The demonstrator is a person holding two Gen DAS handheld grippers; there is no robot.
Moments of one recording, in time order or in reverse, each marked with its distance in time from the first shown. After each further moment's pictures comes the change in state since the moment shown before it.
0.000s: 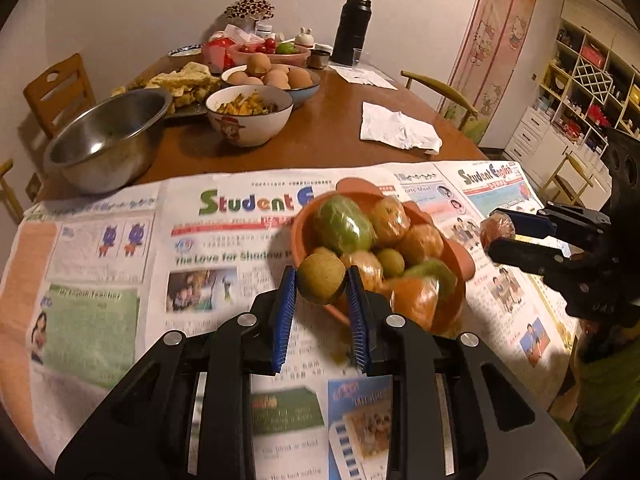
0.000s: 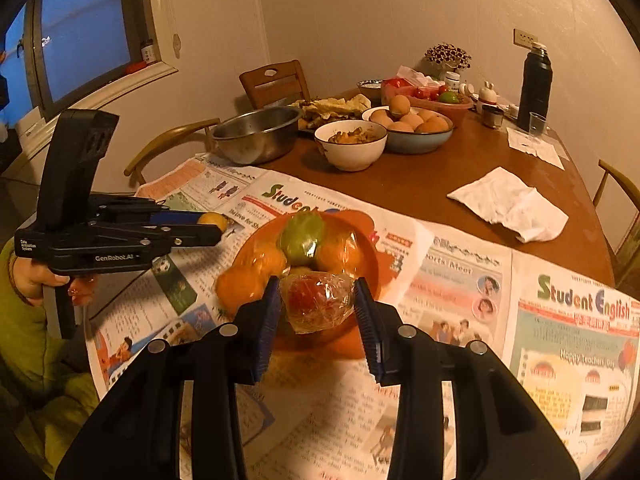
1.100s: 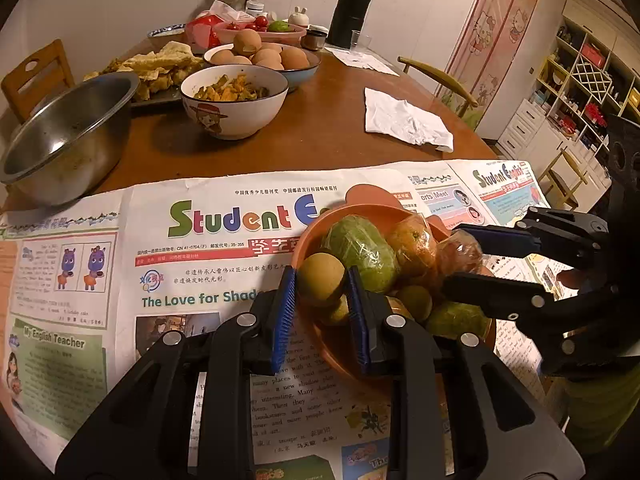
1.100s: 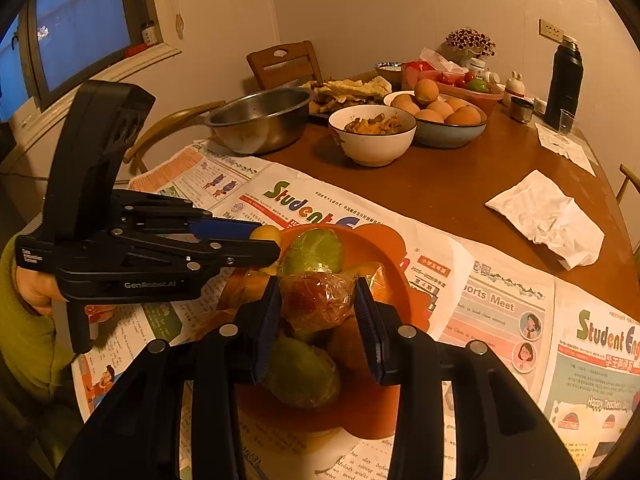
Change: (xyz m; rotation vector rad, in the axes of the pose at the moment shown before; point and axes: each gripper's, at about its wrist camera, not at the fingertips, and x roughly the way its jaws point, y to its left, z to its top) left arm 0.051 0.015 0.021 -0.011 0.061 -0.056; right arm 0.062 0.006 0.026 -0.026 0.071 0.038
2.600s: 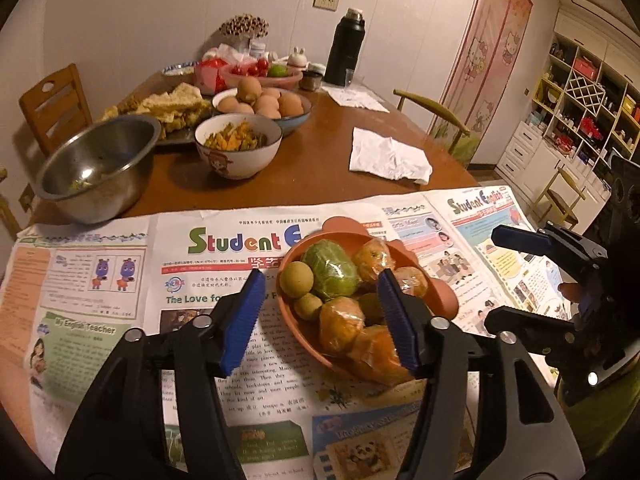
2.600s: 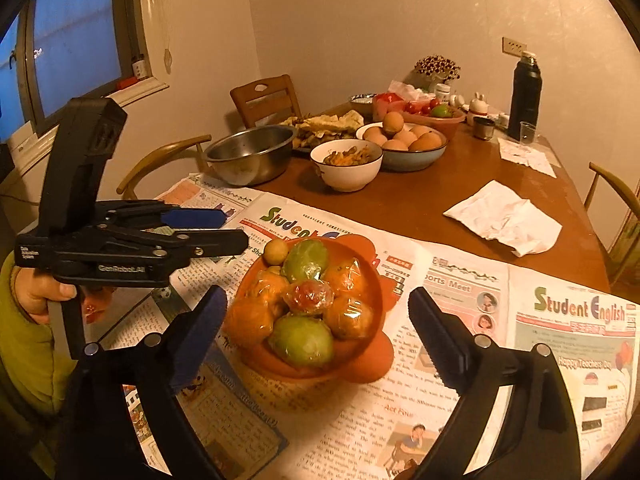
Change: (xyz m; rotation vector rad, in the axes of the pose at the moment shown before) left arm -0.059 -0.025 -0.004 0.008 -0.130 0.027; right arm -0.070 0.008 -0.021 0.053 -0.127 -0.079
